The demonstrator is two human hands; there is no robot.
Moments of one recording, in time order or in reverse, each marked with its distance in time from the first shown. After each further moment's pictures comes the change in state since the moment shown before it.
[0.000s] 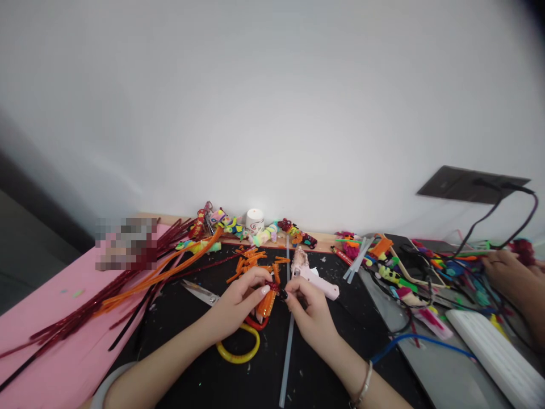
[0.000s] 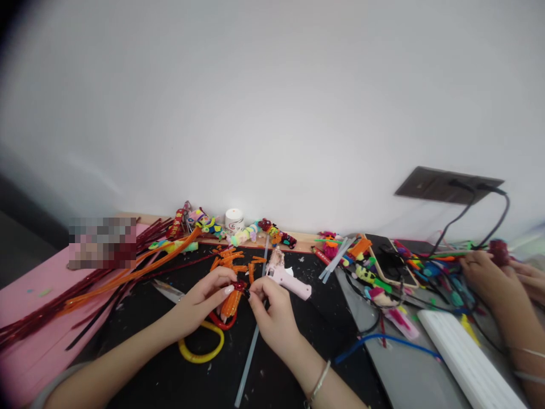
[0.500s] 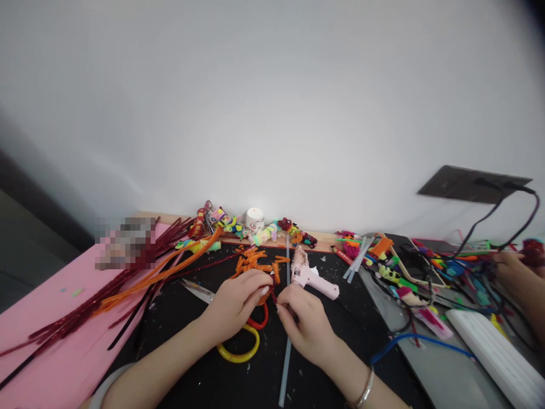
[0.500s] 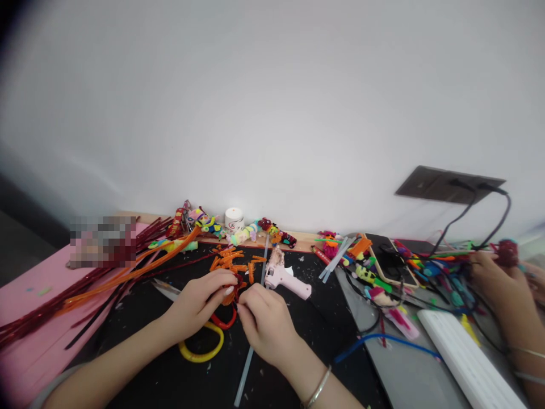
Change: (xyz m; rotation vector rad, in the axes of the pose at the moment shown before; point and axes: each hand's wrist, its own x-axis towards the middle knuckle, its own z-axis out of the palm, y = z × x) left_hand -0.002 0.013 -0.006 0.635 0.067 0.267; right_hand -0.006 -0.013 -0.002 -0.270 -0.182 -0.247
